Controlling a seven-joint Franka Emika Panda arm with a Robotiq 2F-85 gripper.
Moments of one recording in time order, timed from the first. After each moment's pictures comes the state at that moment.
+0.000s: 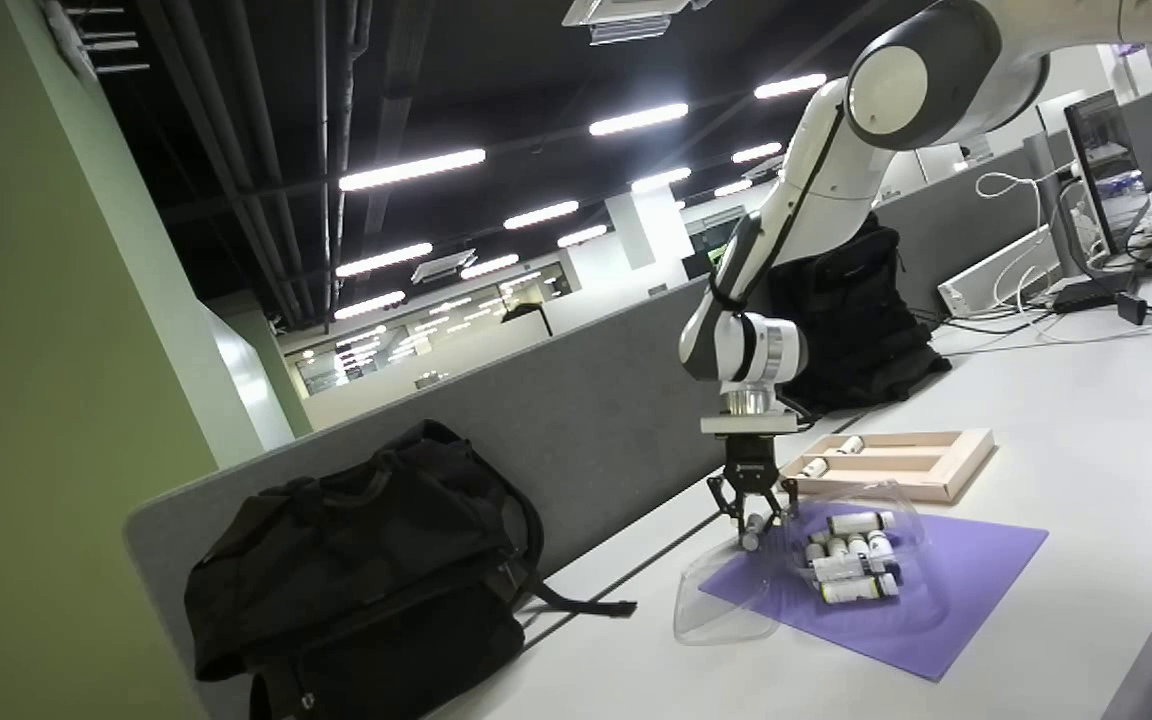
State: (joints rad) arm -0.04 1.03 0.08 -1.36 0.59 2.18 0.45
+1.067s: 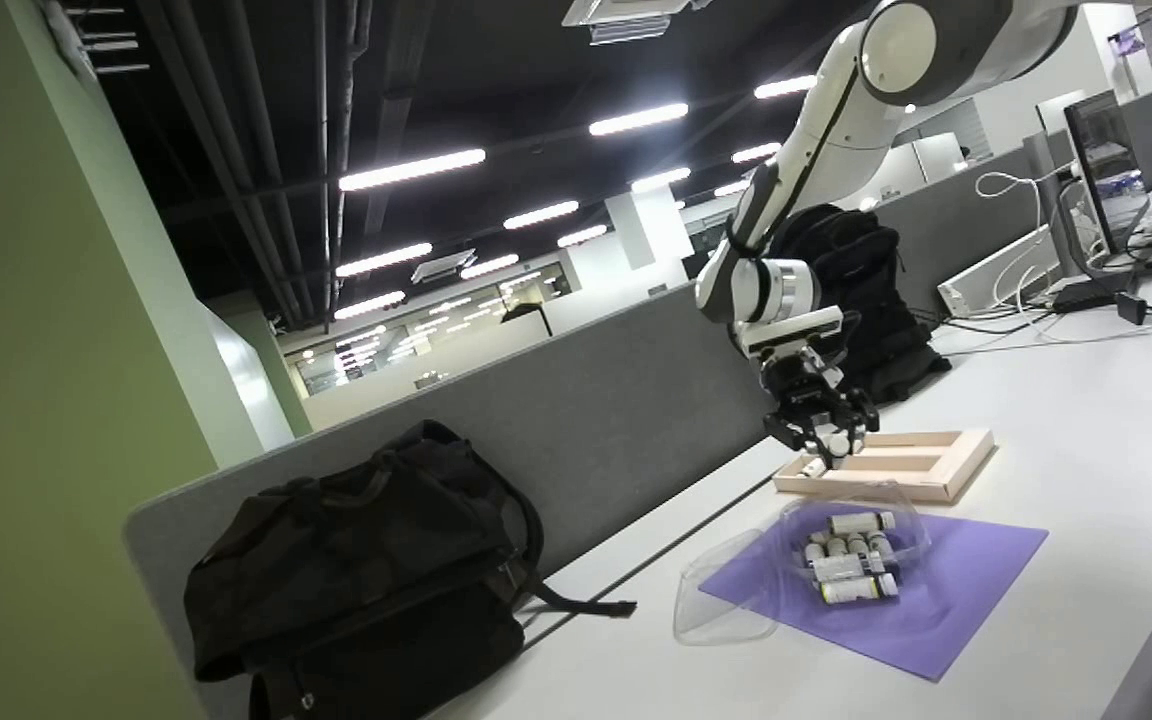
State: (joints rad) arm -0.12 0.91 0.03 -1.36 0.50 1.32 0.34
